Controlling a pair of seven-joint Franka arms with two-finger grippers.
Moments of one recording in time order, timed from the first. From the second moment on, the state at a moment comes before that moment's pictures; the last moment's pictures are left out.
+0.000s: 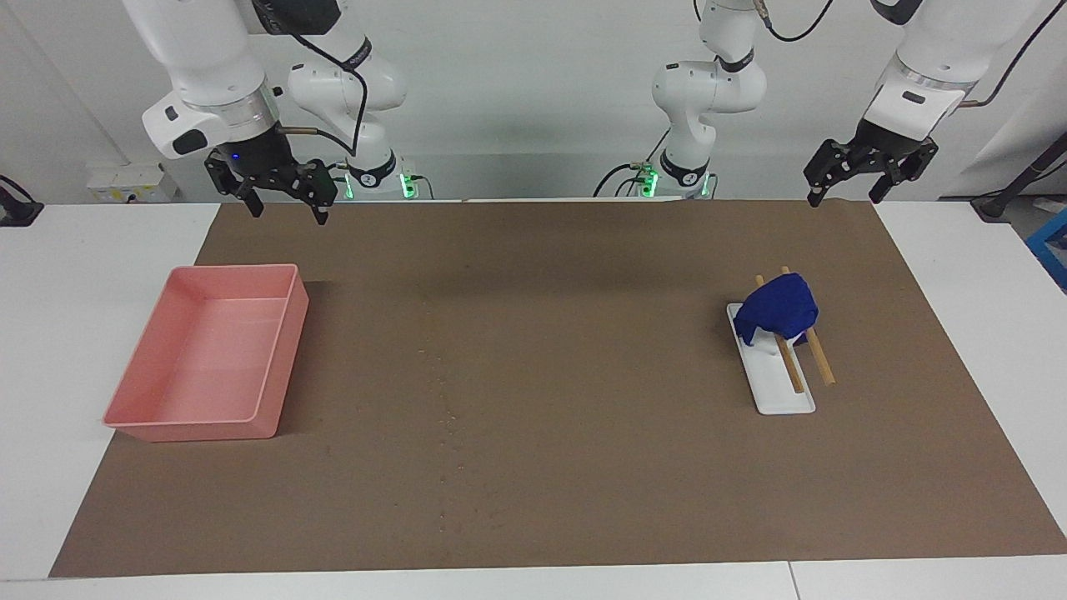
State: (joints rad) left arm -0.12 -0.05 0.08 -1.54 0.02 1.48 -0.02; right arm 0.04 0.01 0.06 -1.52 -0.03 1.47 0.25
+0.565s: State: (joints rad) left arm -0.07 -0.16 0.08 -1.85 0.02 1.80 -0.02; right arm 0.04 -0.01 0.06 -1.55 -0.03 1.47 0.25
